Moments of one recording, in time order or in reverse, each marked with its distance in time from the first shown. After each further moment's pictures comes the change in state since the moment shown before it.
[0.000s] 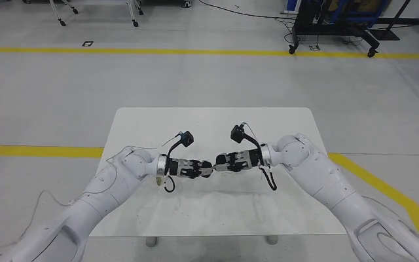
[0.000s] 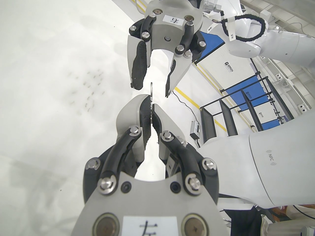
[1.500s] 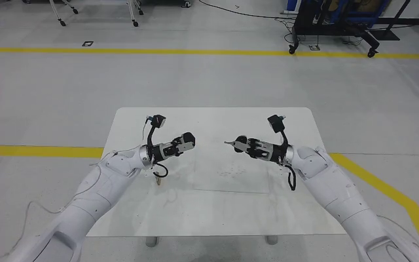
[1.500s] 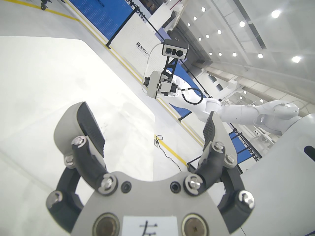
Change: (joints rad) left arm 0.070 0.021 -0.164 0.039 -0.266 -0.026 0.096; right arm -0.171 0.046 0.199 0.011 0.062 -0.193 -0.354
